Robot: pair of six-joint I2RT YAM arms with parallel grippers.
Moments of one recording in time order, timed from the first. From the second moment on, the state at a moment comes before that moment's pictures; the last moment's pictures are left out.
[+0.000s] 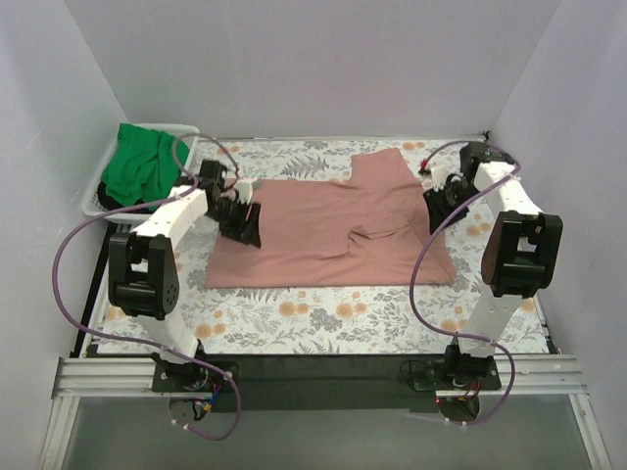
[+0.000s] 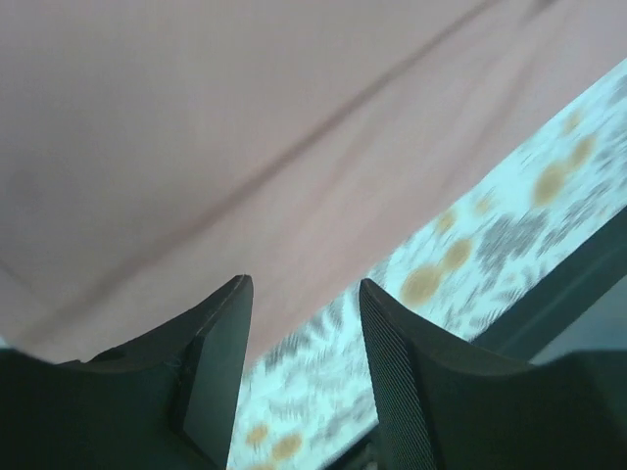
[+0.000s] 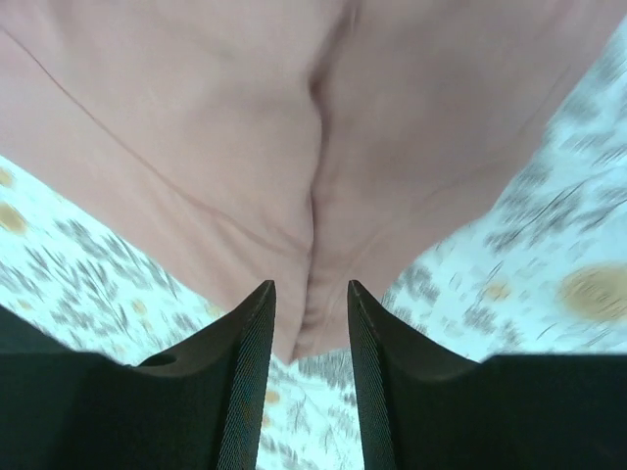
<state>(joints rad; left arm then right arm) -0.15 1.71 1.20 -0.85 0.49 0.19 -0.05 1.86 1.46 -1.09 -0.35 -0.63</state>
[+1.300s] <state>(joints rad) -0.67 2.35 1.80 -0.20 0.49 -0.20 0.00 2.08 1.47 -0.92 -0.55 -0.37</state>
